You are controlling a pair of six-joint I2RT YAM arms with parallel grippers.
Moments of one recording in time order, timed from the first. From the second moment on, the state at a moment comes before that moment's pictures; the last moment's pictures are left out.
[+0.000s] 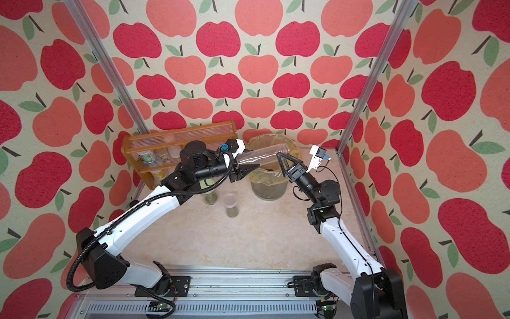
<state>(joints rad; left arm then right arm) -0.67 1.45 1.41 0.00 0.58 0.22 0.32 1.09 0.70 0.84 -0.49 1.05</state>
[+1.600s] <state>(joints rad) -0.61 1.56 1.43 0.14 0.78 0.15 0.37 1.28 0.80 1.06 -0.48 1.17</state>
